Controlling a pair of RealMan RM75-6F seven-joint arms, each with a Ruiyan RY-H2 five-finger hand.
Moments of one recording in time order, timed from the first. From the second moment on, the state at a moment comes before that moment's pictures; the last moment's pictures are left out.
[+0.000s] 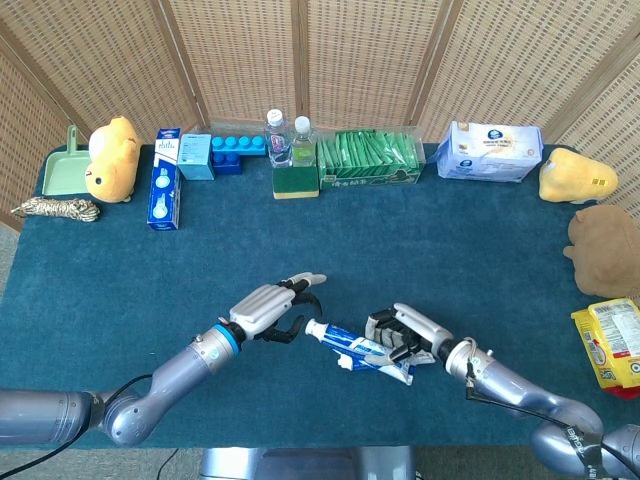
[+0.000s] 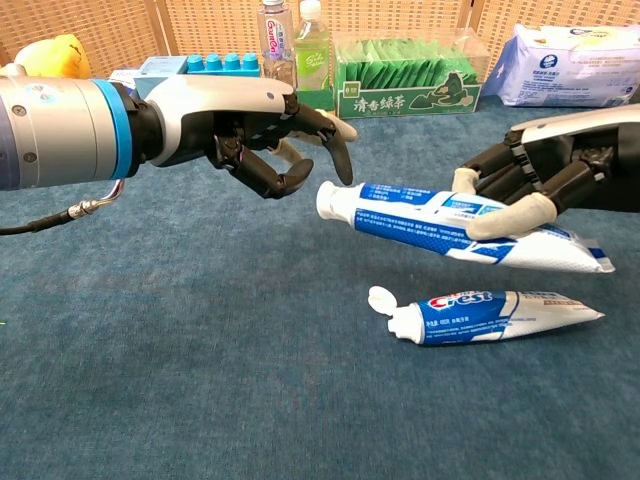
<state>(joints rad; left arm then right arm) -0.94 -1.40 -0.18 -1.87 0.92 0.79 0.06 0.69 -1.09 0.18 -1.86 -1.40 0.54 0.88</state>
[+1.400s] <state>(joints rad) -0.92 -1.40 -0.18 -1.88 0.91 0.81 0.06 0.69 -1.08 0.18 -1.92 -1.35 0.58 0.82</state>
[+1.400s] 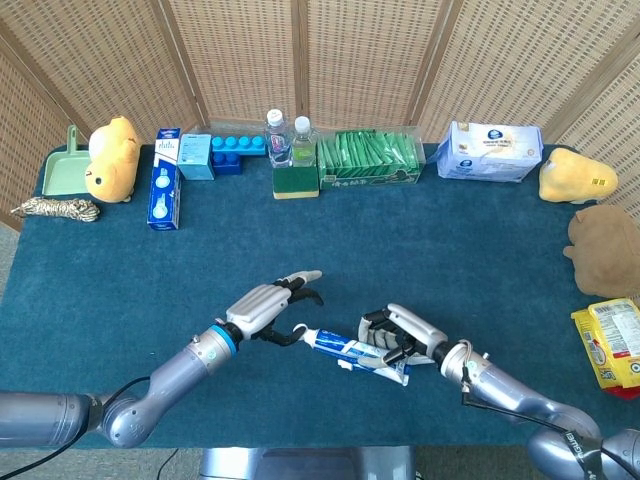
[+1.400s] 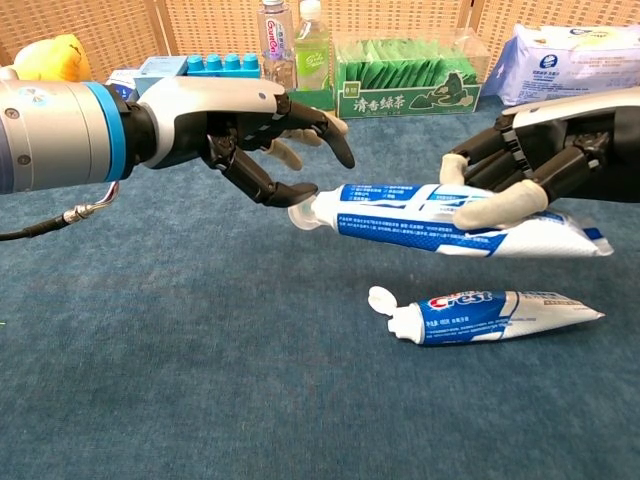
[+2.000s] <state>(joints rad) -0.91 -1.40 -0.17 -1.87 0.93 0.80 0.04 0.70 -1.05 0.17 -1.91 -1.49 0.60 1.06</state>
